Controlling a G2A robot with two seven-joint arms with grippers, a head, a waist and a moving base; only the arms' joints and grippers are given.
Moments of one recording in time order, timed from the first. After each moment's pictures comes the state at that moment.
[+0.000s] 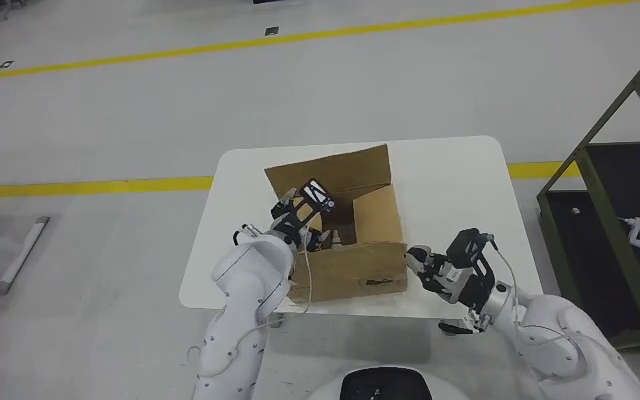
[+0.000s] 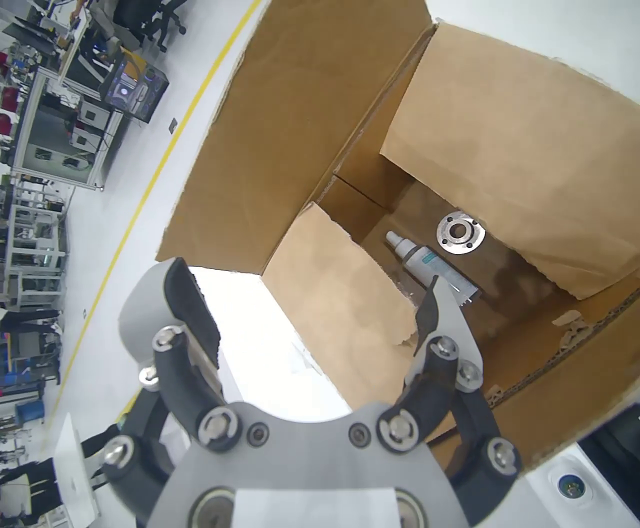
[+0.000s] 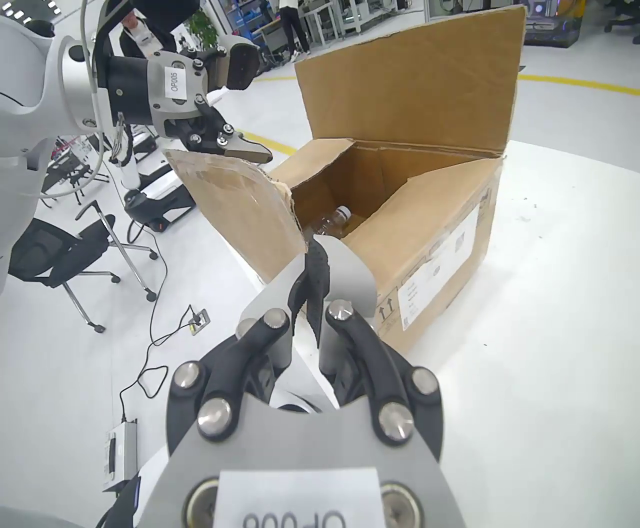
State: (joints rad) left arm 1.06 -1.42 -1.25 -1.88 1.72 -0.58 -0.97; right arm -1.55 -1.21 1.44 -1.92 -0.80 -0.50 0.42
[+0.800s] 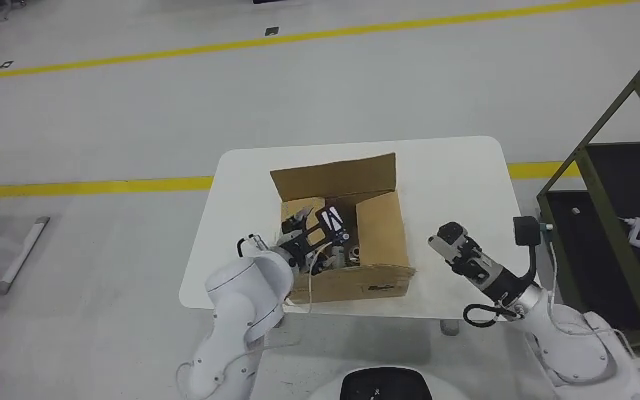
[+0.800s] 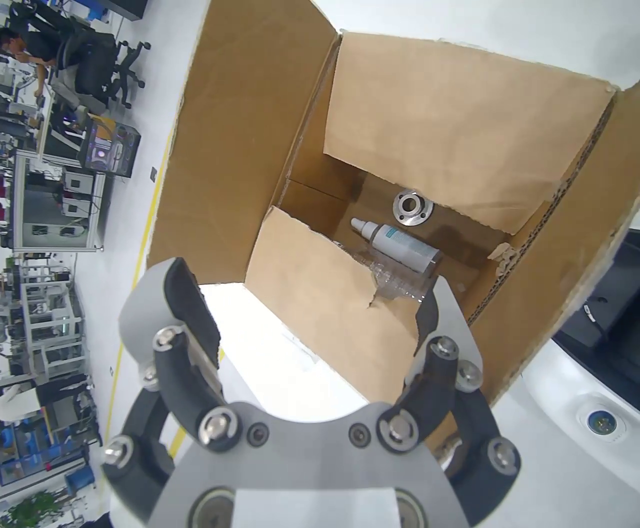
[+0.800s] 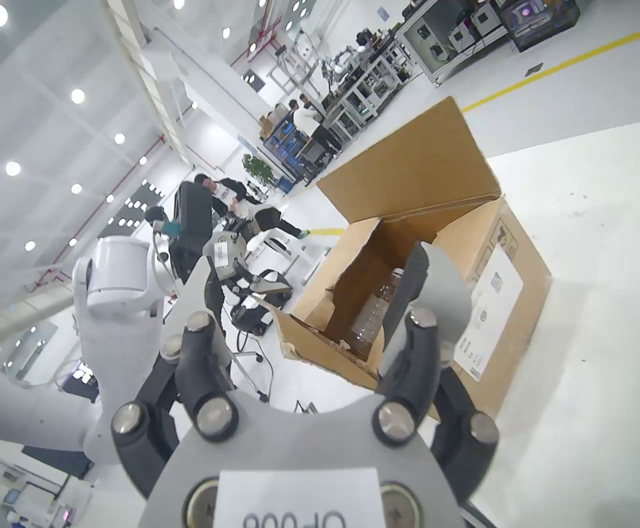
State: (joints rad) left arm 1.13 -1.38 -1.25 -2.02 1.64 -0.80 -1.02; right arm -1.59 -1.20 1.50 -1.90 -0.26 -0.44 0.34
